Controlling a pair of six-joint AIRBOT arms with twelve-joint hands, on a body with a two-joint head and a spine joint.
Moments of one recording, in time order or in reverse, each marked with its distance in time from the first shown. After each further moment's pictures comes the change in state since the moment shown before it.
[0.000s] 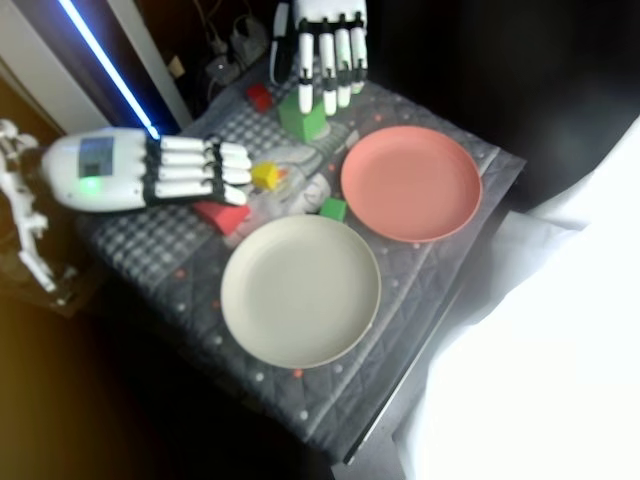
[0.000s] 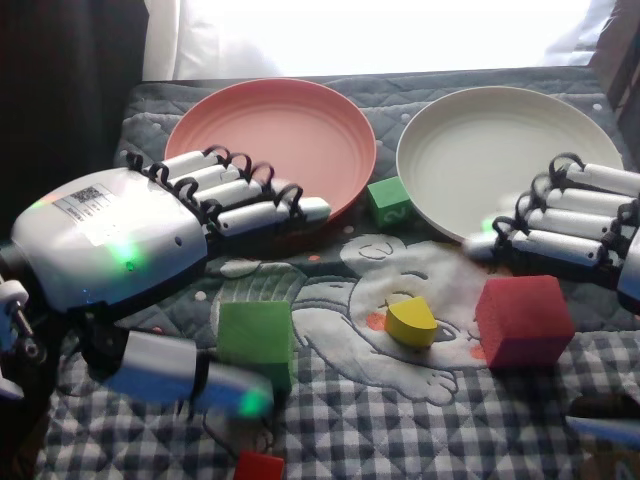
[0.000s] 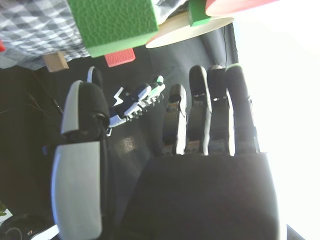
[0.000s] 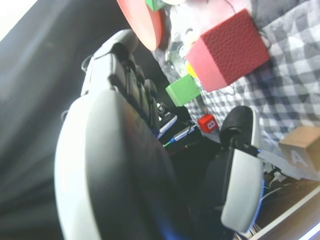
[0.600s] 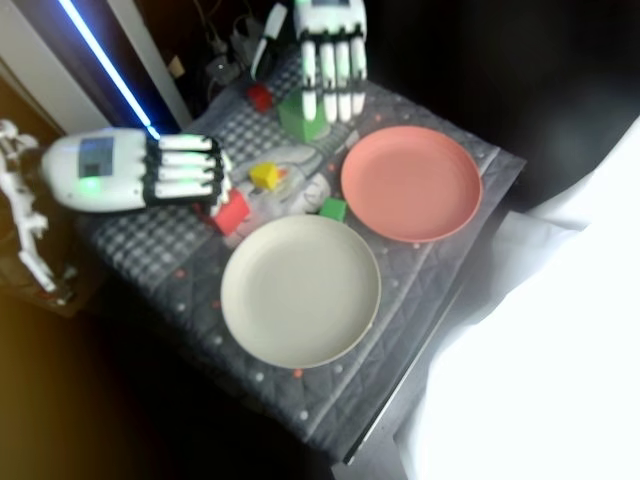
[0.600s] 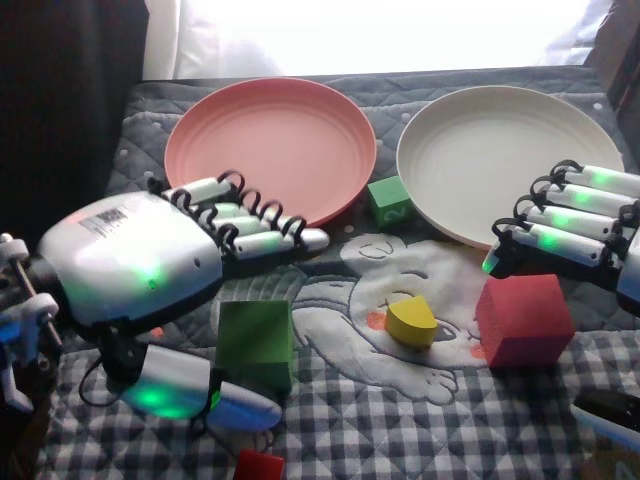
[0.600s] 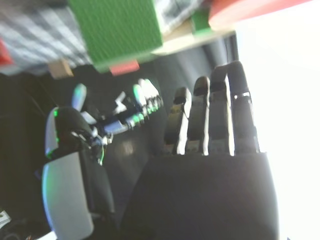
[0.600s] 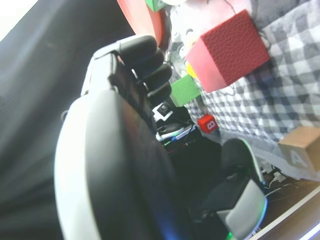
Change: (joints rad) left arm 0.011 -0.067 0.049 0.005 0.082 0.001; right arm 0.000 -0.002 0.000 0.000 -0.001 0.000
